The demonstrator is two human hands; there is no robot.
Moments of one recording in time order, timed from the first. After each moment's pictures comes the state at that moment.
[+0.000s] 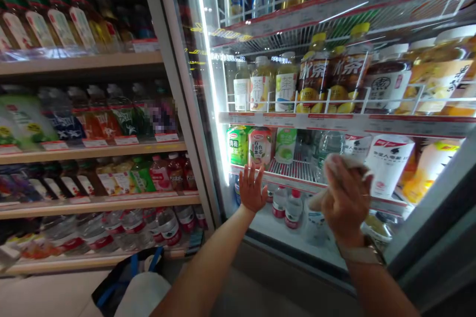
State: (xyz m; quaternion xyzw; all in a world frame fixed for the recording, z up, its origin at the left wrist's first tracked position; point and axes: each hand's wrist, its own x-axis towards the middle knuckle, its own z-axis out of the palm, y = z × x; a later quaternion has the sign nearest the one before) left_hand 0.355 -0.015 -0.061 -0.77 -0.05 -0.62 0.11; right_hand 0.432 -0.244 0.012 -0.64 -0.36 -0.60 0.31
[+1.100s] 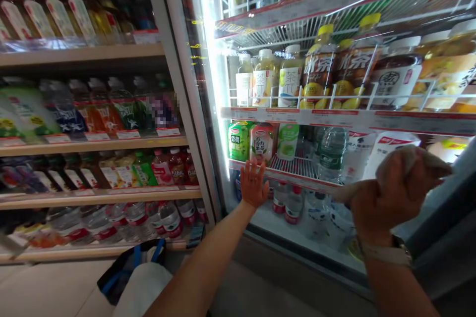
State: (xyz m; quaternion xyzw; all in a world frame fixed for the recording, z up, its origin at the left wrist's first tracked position) left_hand 0.355 -0.016 -0.063 -0.78 -0.06 -0.61 0.11; right_hand 0.450 -0.268 0.030 -0.60 -0.25 -0.64 0.41
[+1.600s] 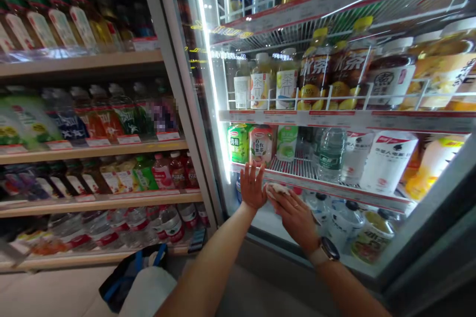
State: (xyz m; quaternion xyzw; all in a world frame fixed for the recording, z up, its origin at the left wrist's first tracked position) left_hand 0.356 -0.015 -0.062 -0.77 -0.06 -0.63 0.13; right_hand 0.400 -0.188 -0.059 -0.62 -0.59 -0.47 0.22
